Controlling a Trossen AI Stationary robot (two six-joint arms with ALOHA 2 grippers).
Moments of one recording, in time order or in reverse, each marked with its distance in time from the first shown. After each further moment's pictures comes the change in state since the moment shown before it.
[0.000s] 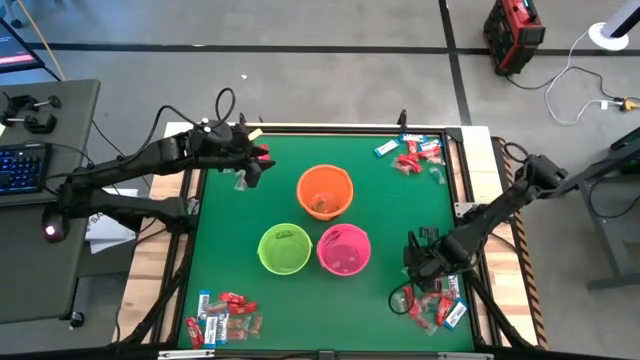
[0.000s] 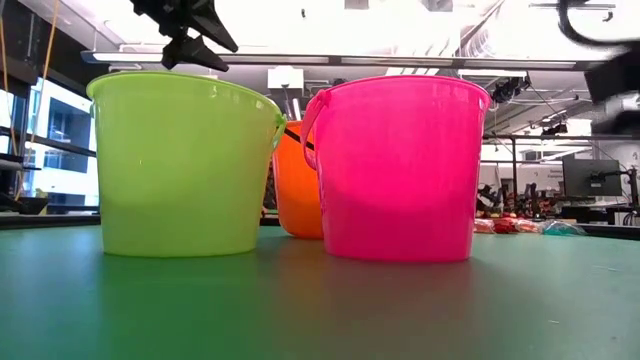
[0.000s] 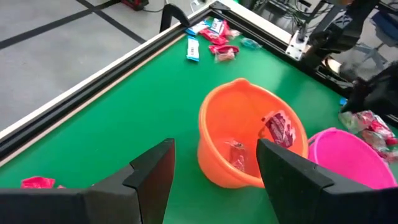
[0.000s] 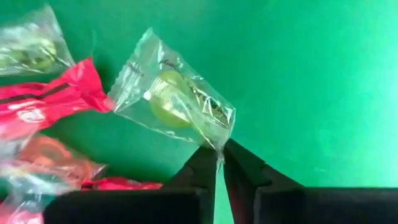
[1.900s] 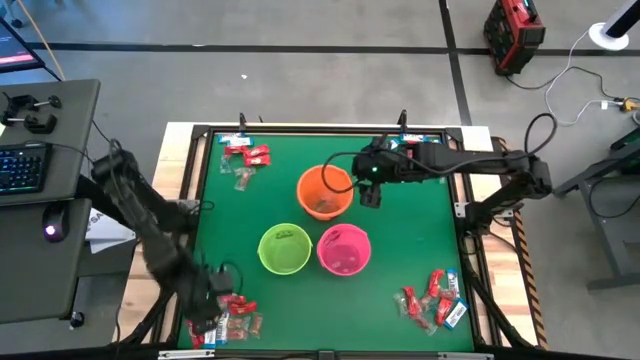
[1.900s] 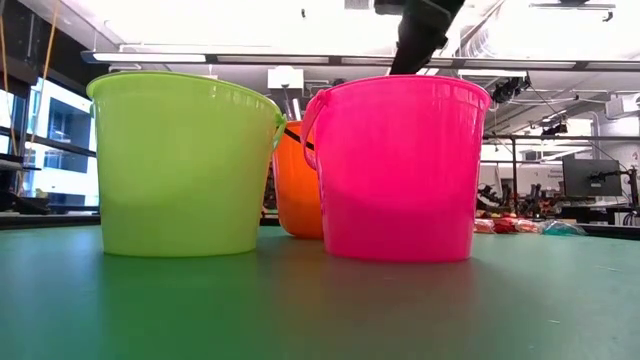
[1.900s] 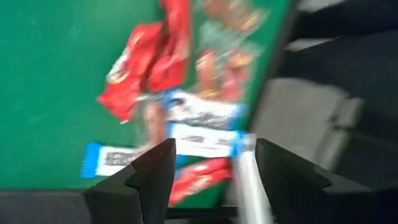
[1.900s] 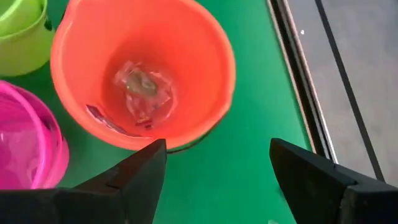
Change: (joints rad) left arm -1.304 0.415 0.000 -0.215 0.115 -0.977; right arm -0.765 0.114 0.607 0.055 0.193 -0.759
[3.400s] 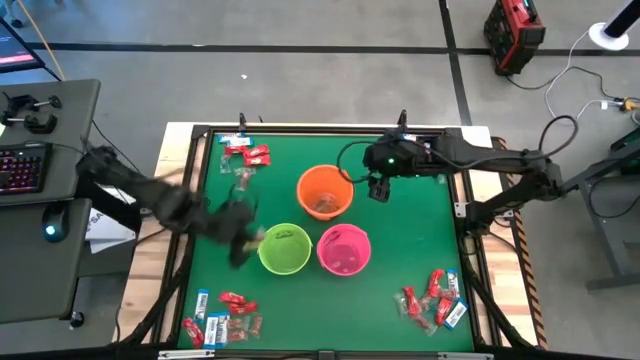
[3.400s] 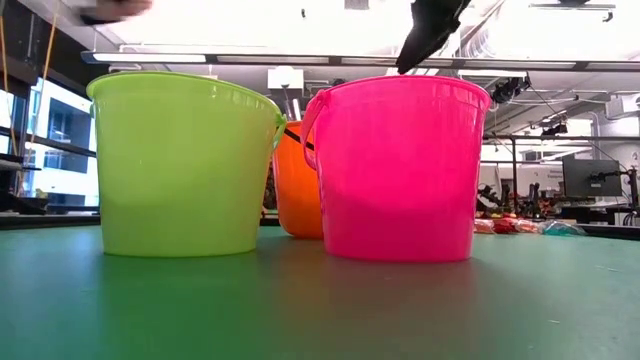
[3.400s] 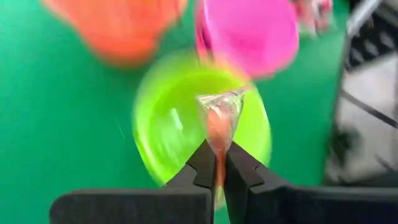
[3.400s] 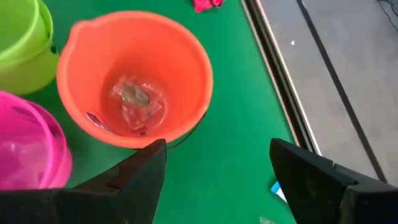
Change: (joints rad) left arm 0.586 -0.247 0.128 -0.084 -0.341 0.523; right arm -0.015 -0.101 0.000 -0.025 0.000 0.024
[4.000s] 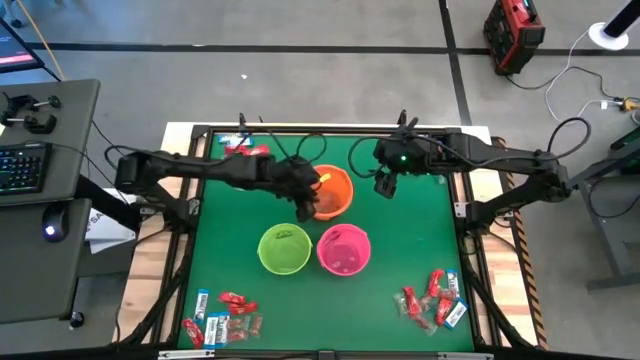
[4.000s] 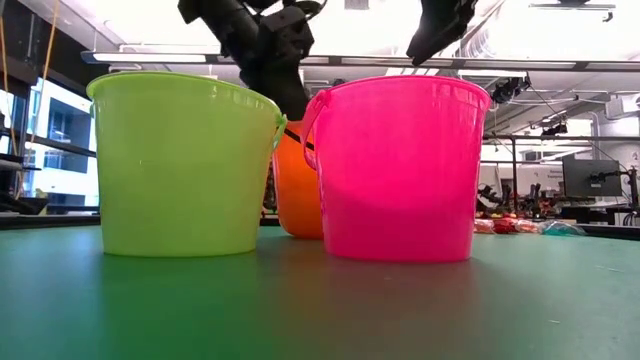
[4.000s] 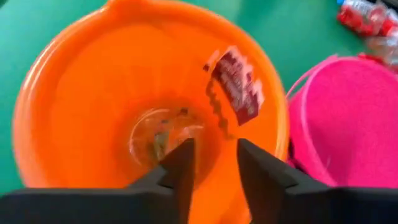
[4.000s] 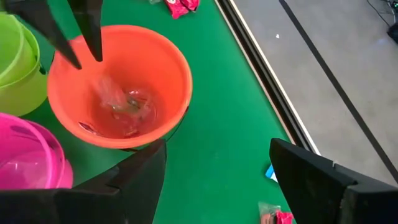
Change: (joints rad) left arm 0.486 0.439 0.080 0.417 0.265 0.474; right arm -0.001 -0.054 0.000 -0.040 0.051 0.099
